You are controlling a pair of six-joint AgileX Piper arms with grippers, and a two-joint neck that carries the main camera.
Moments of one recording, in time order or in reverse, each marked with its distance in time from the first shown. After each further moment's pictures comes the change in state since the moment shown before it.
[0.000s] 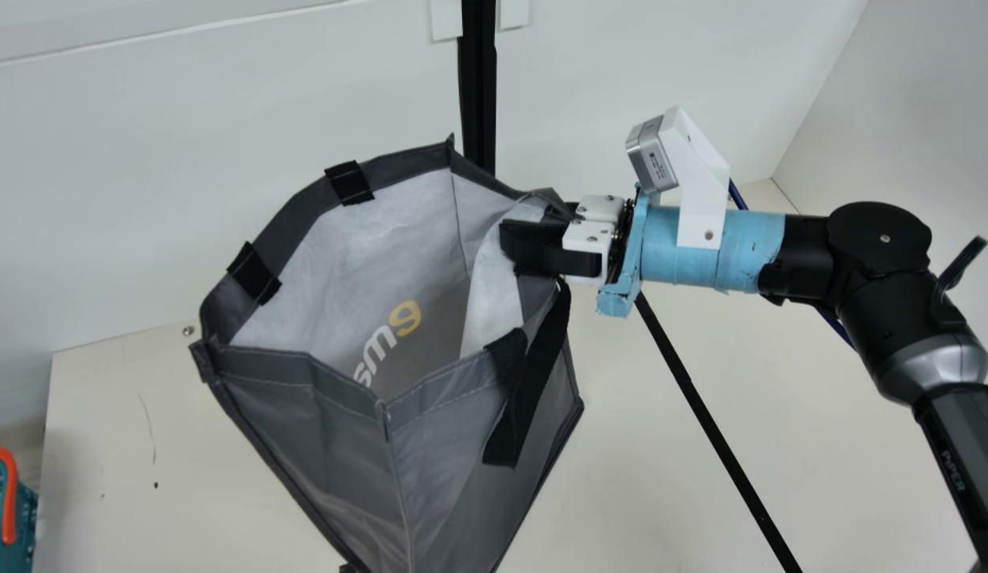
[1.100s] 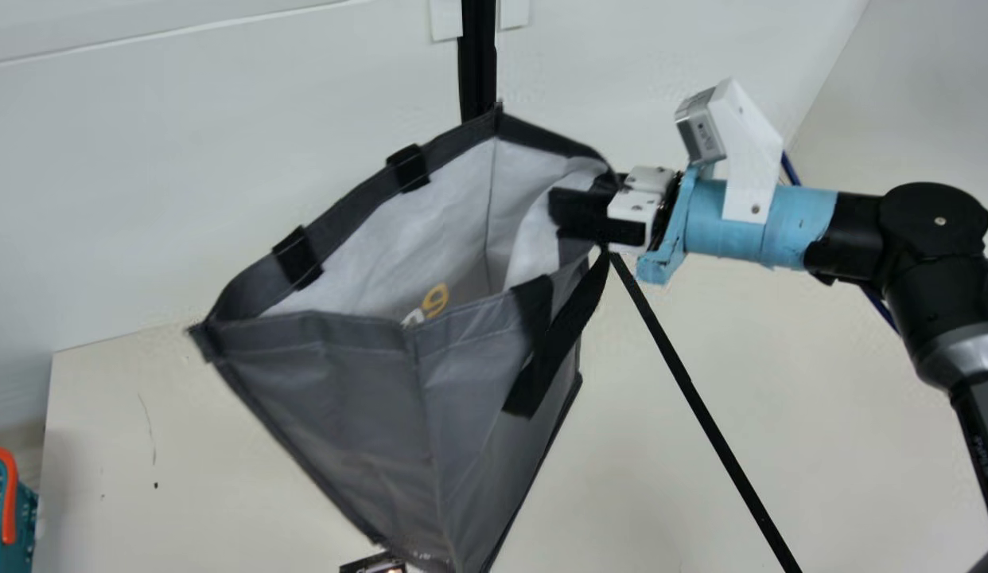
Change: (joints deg) left arm 0.0 0.0 -0.1 0.0 0.0 0.0; right arm -7.7 1.3 -5.2 -3.5 -1.0 1.3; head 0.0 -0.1
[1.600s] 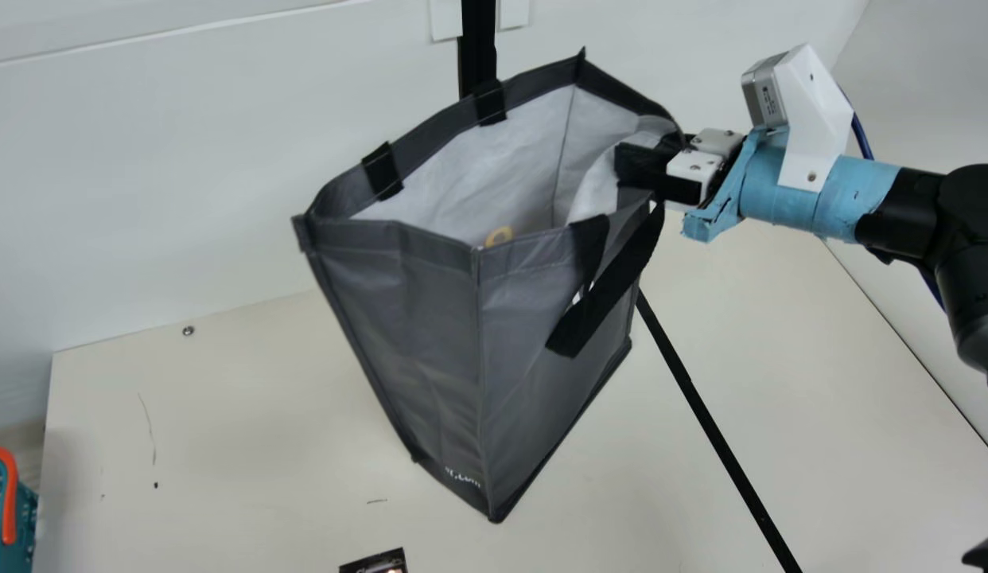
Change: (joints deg) left arm 0.0 0.0 0.0 0.0 0.0 0.0; right arm -6.4 2.0 -4.6 -3.2 -4.6 0.4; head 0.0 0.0
